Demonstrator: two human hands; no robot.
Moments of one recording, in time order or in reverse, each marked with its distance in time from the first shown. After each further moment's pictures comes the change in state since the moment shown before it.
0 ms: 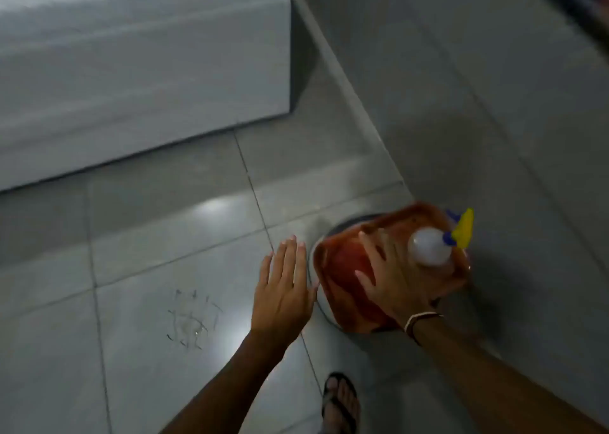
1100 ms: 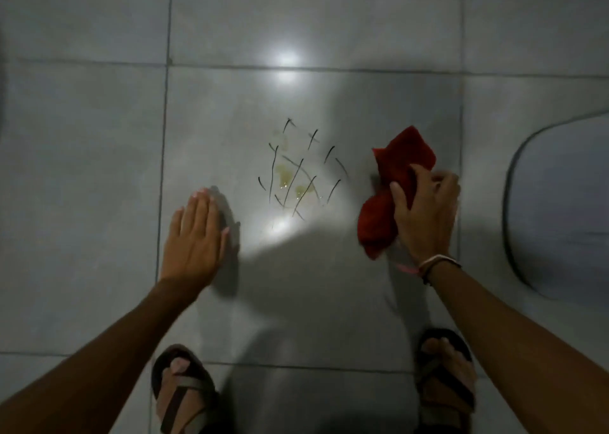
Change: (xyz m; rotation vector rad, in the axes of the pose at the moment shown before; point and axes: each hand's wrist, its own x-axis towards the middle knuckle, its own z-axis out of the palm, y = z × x) left_hand -0.301 -0.397 0.363 -0.062 -0.287 -0.556; right_hand 0.000 -0.267 0.400 0.391 0.026 0.023
